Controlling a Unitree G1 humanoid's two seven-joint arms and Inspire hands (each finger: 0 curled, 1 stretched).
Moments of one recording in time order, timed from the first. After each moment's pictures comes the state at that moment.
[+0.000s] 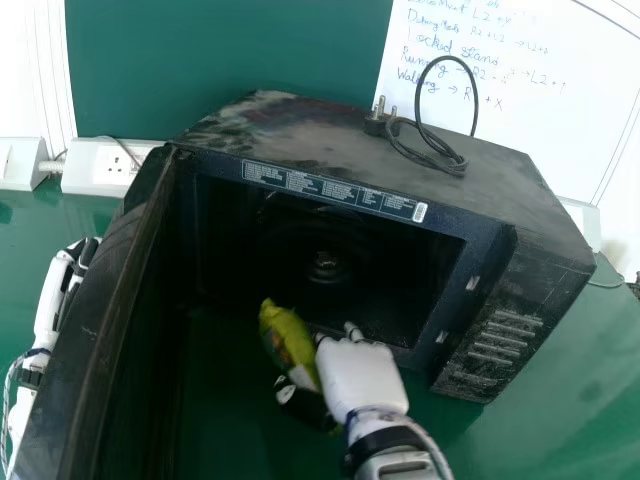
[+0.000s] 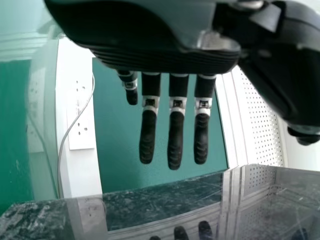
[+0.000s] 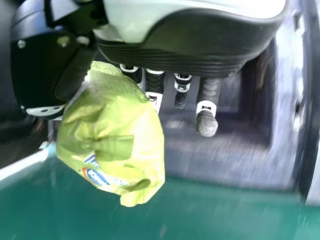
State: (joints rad) left arm -0.25 0.27 0.25 0.28 -0.08 -0.54 -0.09; right arm -0.14 0.01 0.27 -0.68 -1.71 0.18 0.87
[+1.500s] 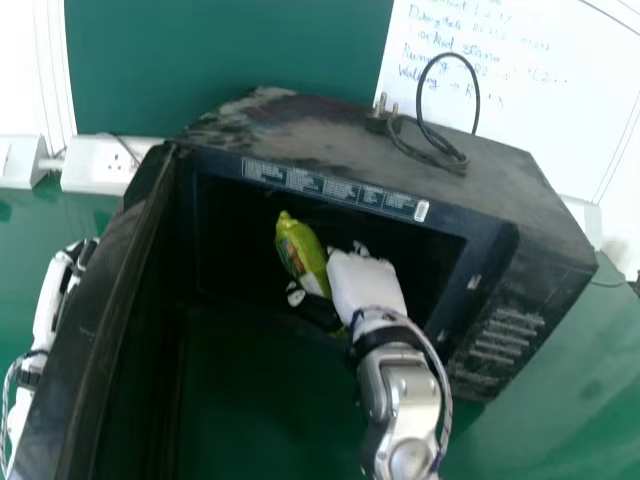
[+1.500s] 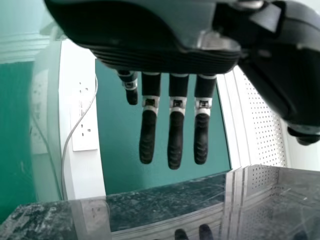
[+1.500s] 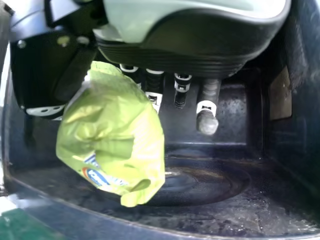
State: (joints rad) left arm -0.23 0.27 0.25 0.25 -0.08 -0.54 -0.09; right arm -0.55 -0.10 0.20 -0.17 -1.47 0.31 0.57
